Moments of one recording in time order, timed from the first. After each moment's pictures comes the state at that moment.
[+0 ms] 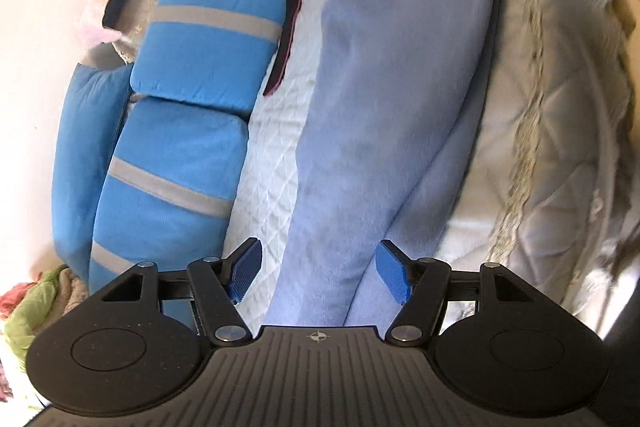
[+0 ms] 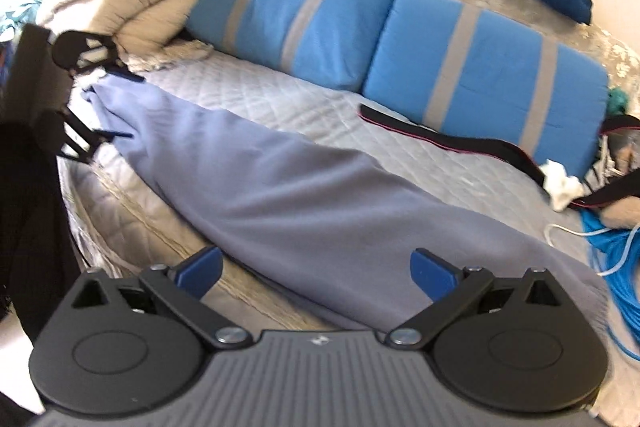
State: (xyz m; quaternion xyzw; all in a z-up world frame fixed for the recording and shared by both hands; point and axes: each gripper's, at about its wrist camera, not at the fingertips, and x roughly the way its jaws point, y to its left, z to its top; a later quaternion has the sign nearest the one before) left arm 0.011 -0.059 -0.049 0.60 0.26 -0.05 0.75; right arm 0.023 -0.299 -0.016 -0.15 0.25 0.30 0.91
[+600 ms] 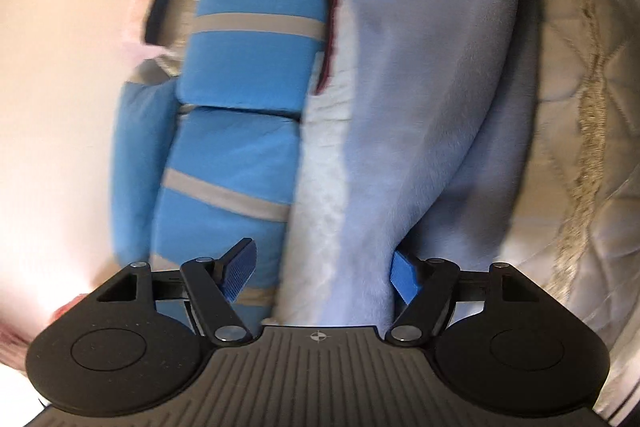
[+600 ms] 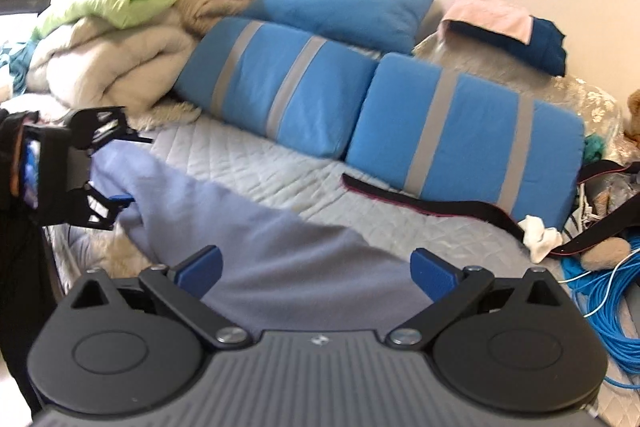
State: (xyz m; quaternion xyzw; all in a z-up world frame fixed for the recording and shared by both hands) left arm 0.016 -0.054 -0.066 0.64 0.18 0.04 0.74; right arm 0.006 -0.305 0.011 -0.12 0.16 0.27 0.94
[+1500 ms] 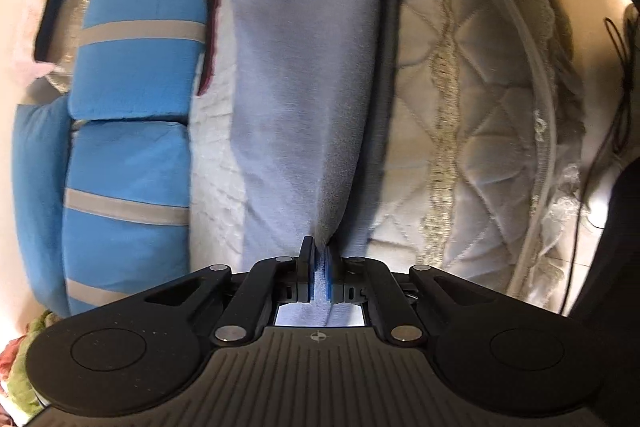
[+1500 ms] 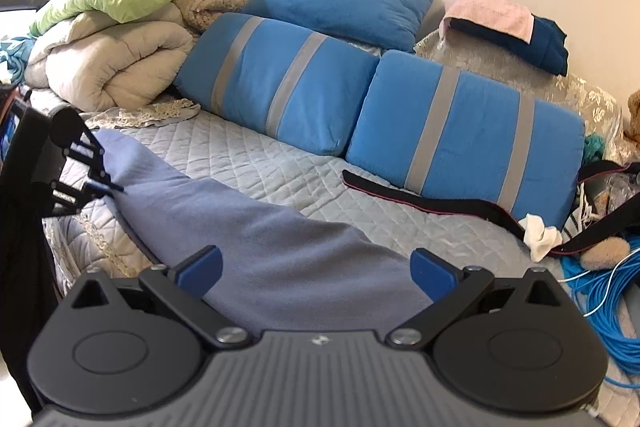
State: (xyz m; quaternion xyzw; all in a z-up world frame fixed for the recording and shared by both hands) left arm 0.003 -0.043 -0.076 0.65 0.31 -0.12 0.68; right arm 0.006 -0.297 0.008 -0.13 0.17 0.27 0.94
